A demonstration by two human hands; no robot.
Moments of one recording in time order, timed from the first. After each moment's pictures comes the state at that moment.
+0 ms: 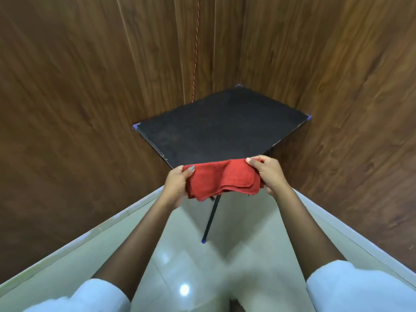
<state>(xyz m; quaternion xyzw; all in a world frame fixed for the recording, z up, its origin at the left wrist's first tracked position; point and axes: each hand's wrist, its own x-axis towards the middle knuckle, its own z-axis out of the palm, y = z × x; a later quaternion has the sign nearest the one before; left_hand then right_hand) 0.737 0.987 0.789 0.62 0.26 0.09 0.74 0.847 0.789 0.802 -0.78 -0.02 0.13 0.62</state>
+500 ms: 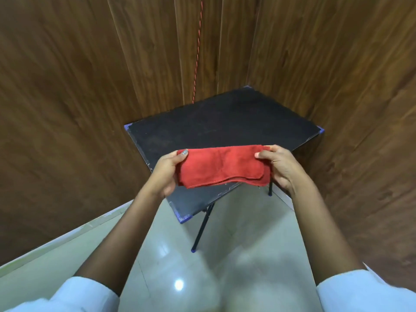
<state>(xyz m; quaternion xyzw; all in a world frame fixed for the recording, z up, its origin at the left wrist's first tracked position) 0.851 0.982 0.820 0.55 0.25 0.12 0.79 0.984 0.763 0.838 -0.67 -0.02 0.23 0.71</state>
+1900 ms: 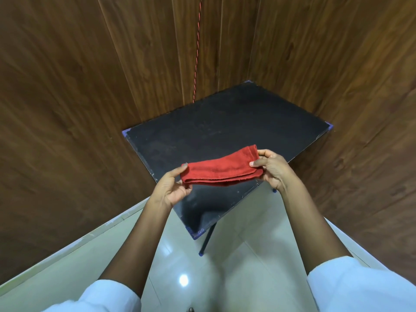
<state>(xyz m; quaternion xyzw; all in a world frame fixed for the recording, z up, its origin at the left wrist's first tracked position) 0.884 1.051 0.768 0.28 0.36 0.05 0.89 1.021 0.832 0.796 -0.66 0.03 0.29 0.70</state>
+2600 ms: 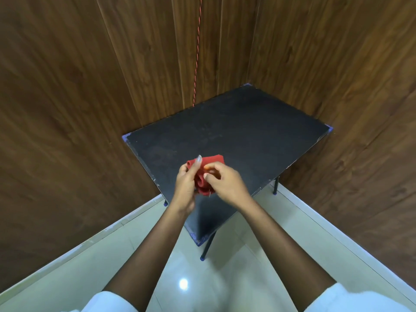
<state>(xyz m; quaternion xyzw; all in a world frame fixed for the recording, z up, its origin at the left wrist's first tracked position) 0.896 1.021 0.775 0.50 0.26 0.14 0.81 0.935 0.917 0.805 -0.83 -0.24 0.12 0.48</state>
